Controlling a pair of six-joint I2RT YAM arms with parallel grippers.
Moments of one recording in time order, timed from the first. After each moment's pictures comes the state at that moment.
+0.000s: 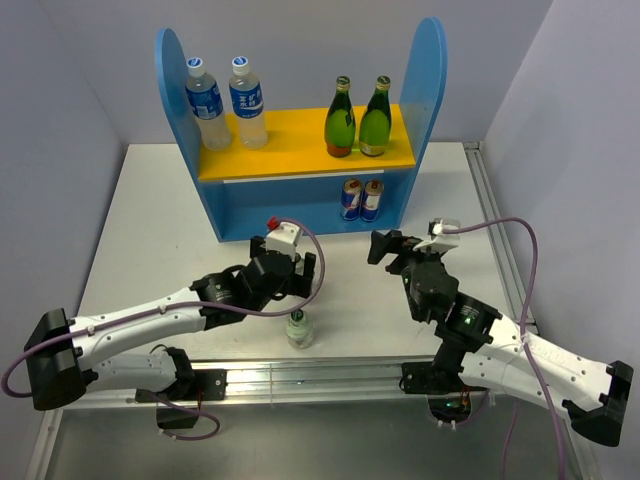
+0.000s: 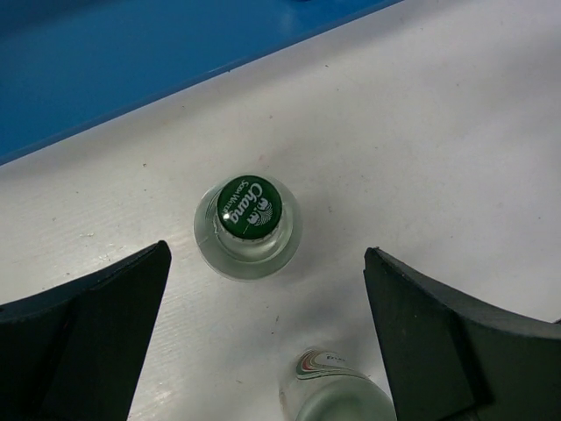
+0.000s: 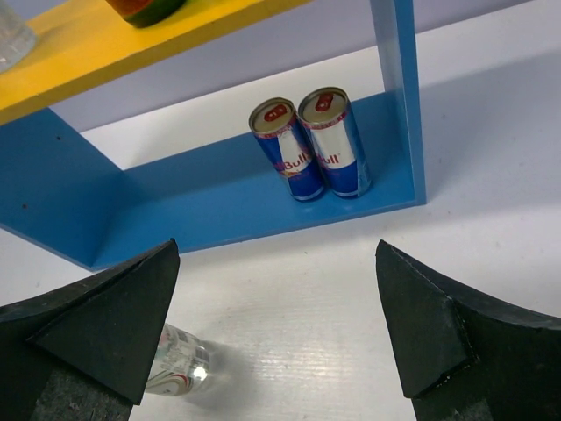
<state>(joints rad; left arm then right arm) -1.09 1.13 0.81 -0.25 -0.53 -0.47 0.97 0.64 0.57 -0.08 0.90 0.48</state>
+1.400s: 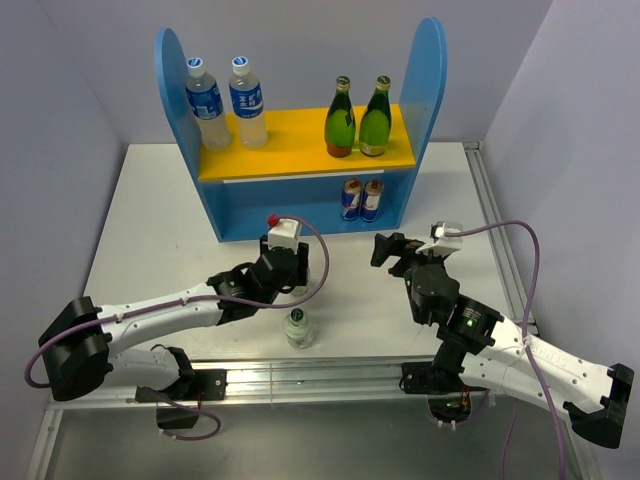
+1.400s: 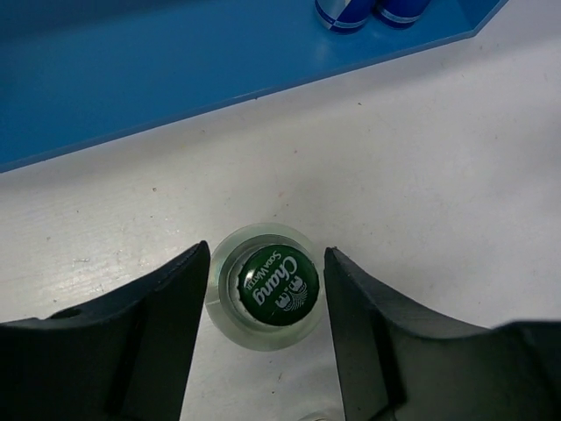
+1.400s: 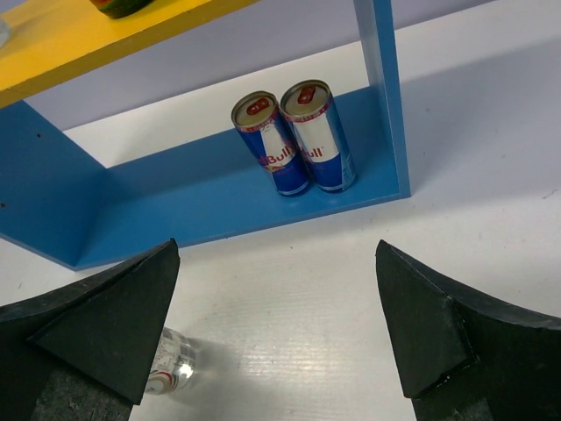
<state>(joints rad) -1.04 1.25 0.76 -0.06 -0.58 -0.49 0.97 0.60 0.55 -0.12 0.92 0.49</state>
